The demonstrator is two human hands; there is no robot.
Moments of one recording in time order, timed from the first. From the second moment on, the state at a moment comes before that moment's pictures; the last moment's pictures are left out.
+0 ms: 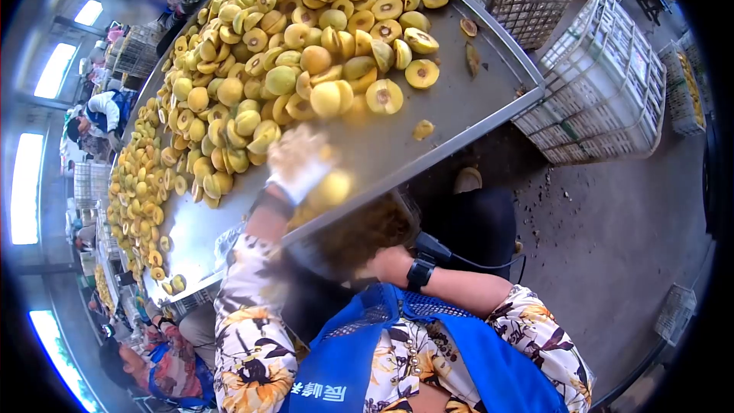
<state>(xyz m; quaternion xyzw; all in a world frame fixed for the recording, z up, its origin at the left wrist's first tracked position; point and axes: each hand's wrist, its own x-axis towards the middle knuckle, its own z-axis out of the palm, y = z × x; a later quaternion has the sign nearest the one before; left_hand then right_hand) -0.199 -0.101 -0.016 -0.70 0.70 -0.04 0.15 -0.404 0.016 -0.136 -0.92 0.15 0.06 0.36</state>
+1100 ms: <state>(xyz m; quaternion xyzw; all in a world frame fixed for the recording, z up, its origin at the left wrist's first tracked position) -0.241 -0.246 -0.006 -0.35 0.92 -0.16 0.11 -0.380 -0.006 -0.147 -0.89 0.14 0.22 0.37</state>
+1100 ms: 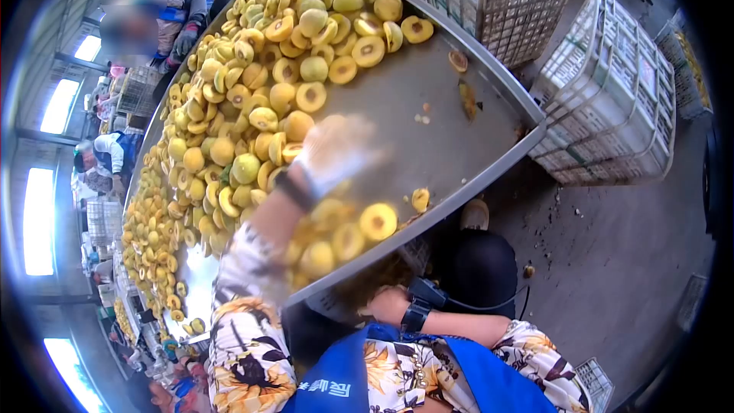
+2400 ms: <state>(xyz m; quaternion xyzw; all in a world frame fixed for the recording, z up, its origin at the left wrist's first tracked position) -0.144 0.124 0.028 -0.65 0.40 0.15 -0.62 -0.366 0.065 -0.118 -0.84 0.26 0.06 0.47</state>
